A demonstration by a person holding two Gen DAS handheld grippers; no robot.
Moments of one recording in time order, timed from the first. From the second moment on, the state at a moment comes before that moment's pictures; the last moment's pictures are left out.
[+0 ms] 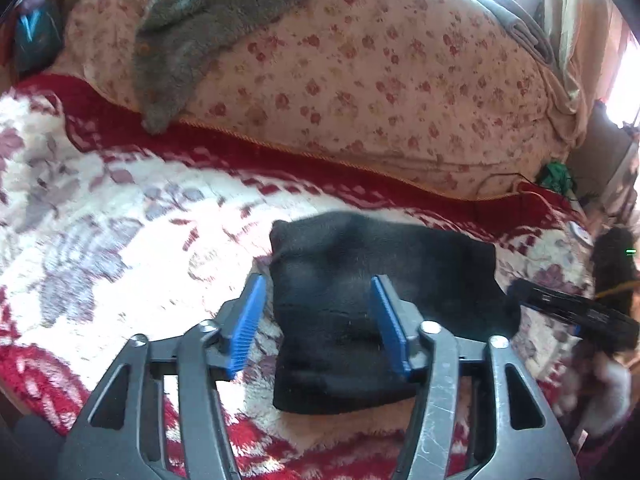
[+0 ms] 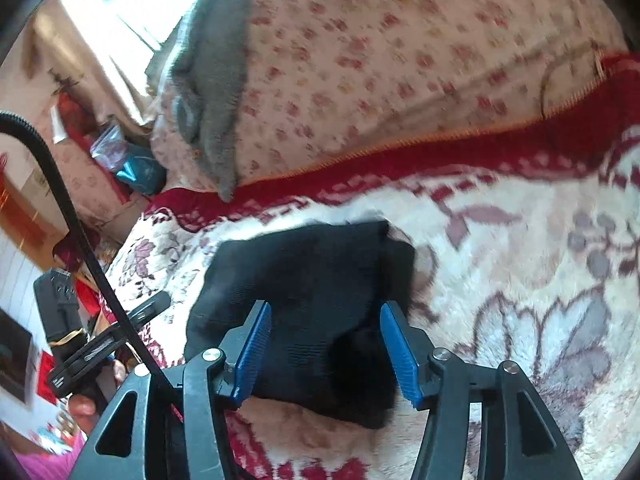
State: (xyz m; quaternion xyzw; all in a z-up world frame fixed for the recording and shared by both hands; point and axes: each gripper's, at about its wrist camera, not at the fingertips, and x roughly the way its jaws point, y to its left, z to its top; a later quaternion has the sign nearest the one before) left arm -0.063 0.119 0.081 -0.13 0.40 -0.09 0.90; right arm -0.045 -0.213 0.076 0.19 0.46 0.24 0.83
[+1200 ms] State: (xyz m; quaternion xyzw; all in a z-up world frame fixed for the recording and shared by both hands) left arm -0.039 0.190 0.088 -0.20 0.41 -0.12 0.88; right arm -0.018 -0.143 0.076 0.28 0.44 0.38 0.77
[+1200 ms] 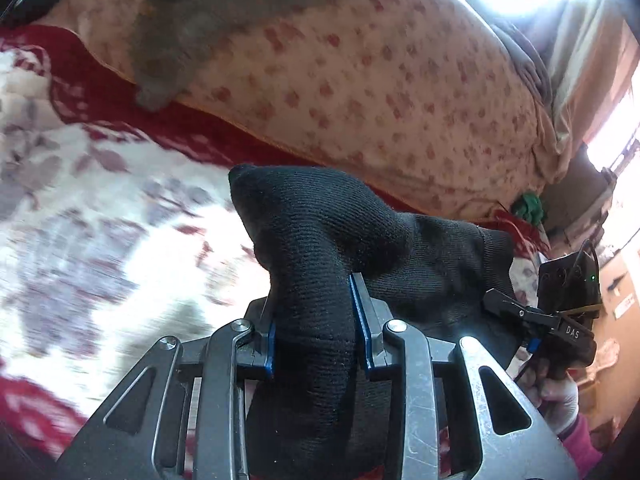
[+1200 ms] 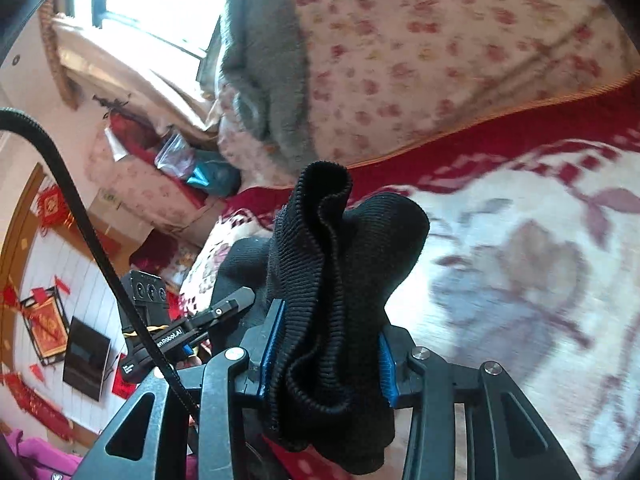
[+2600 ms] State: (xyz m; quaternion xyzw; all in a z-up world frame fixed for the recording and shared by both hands) left arm -0.108 0.255 0.098 -0.12 0.37 0.14 0.91; right arm -0.055 0.026 0.101 0.06 0.42 0.39 0.82
